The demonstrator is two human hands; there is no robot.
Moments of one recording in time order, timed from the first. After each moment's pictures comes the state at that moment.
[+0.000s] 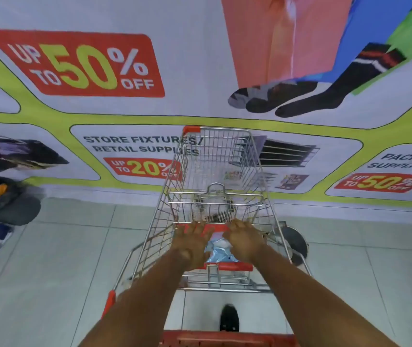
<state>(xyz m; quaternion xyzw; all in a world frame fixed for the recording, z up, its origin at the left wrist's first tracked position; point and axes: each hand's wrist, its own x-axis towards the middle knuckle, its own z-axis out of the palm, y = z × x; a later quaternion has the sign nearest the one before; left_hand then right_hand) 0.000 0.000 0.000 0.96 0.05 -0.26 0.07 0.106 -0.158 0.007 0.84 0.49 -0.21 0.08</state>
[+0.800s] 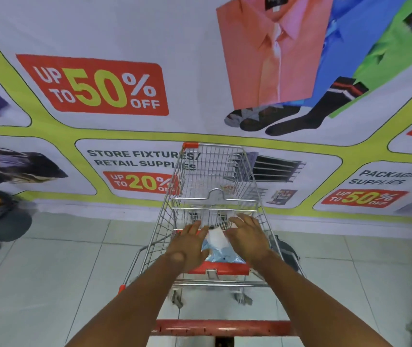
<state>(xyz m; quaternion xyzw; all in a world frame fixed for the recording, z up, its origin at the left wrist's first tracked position) -0.025 0.007 0.056 0.97 0.08 -0.19 0.15 0.085 -0.165 0.058 0.91 0.42 -0.01 -0.03</state>
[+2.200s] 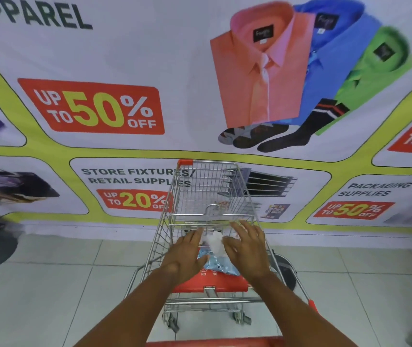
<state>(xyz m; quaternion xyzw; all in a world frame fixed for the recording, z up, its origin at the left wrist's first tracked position) -0.021 0.015 0.083 0.95 0.11 -0.11 0.26 0.069 -0.164 0.084 0.92 0.36 0.11 -0.15</state>
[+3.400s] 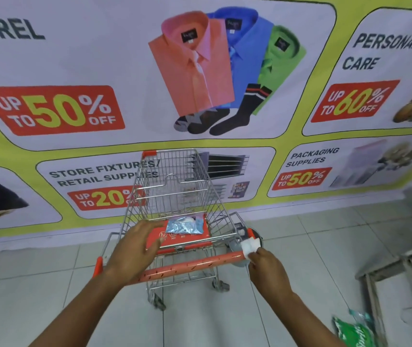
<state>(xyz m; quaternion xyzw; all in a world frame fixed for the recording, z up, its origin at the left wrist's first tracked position) -0.169 -0.042 0.171 0.94 0.07 0.06 0.32 -0.096 -0.370 0.117 0.98 0.16 -0.03 -0.14</state>
